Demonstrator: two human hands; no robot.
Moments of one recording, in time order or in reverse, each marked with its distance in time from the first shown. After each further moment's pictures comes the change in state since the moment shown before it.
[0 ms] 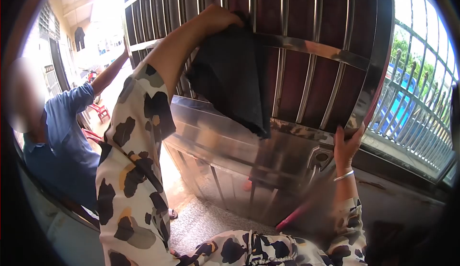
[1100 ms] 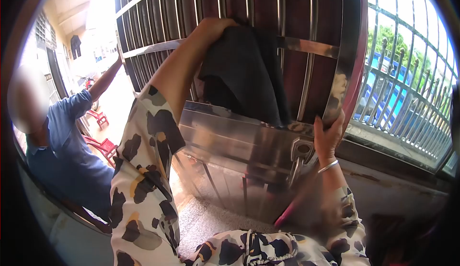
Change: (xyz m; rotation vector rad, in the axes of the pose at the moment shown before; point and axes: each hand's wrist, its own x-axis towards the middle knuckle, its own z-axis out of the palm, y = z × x) left_hand 0.023 0.025 0.046 -0.360 0.142 -0.072; right_hand 0.006 -0.027 -0.003 0.097 -0.065 -0.082
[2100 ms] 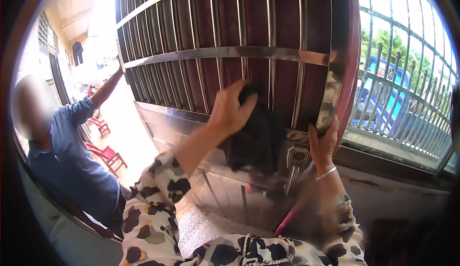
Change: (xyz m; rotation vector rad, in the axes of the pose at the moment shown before) left_hand -0.119 0.059 0.095 -0.326 0.403 0.182; right_hand 0.001 -0.002 -0.007 -0.004 -0.070 0.044
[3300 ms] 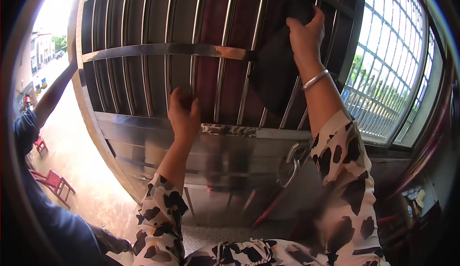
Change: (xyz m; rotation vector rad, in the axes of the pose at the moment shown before) left_hand -0.036 -0.182 -0.059 -0.343 0.353 -0.389; right_hand 0.173 -0.221 0.158 -0.306 0.372 -0.346
